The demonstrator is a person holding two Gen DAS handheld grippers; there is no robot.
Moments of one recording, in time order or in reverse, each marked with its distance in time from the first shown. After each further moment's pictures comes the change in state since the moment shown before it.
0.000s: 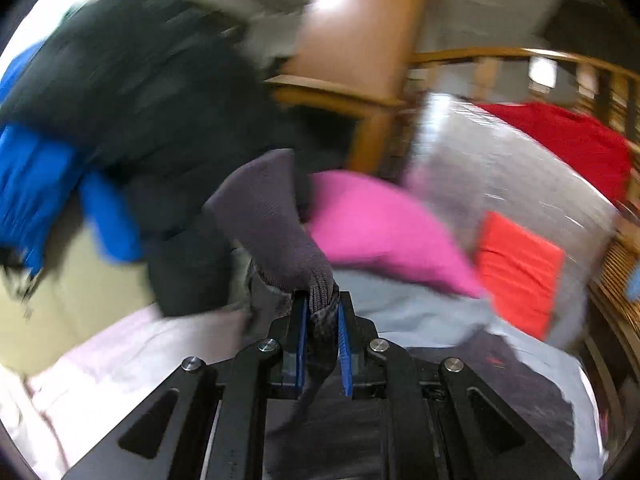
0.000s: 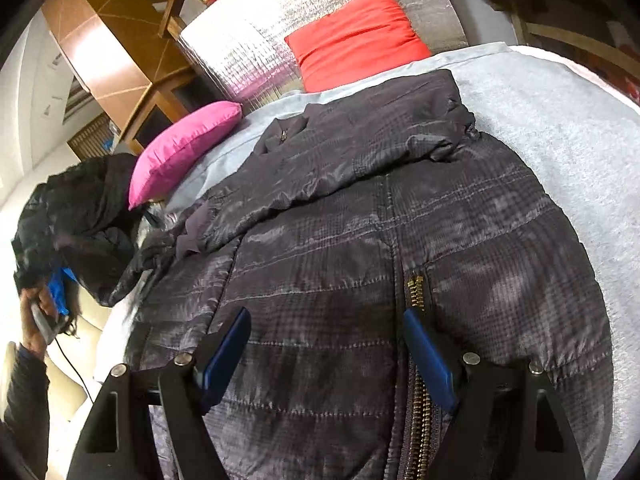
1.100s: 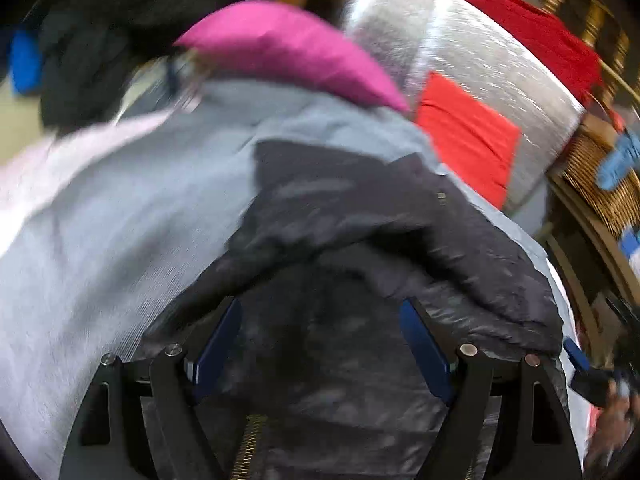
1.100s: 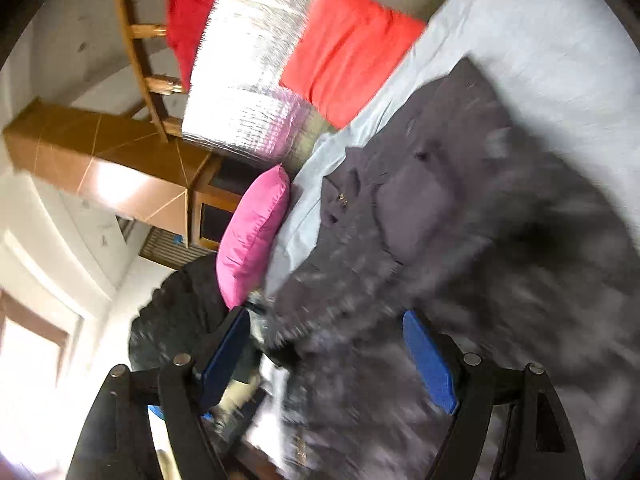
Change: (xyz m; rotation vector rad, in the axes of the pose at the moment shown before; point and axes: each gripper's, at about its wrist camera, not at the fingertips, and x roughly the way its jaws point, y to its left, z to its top) left arm 0.019 -0.063 -0.198 -0.067 0.397 -0.114; right arm 0.036 -0.022 0.112 0.461 0.010 0.383
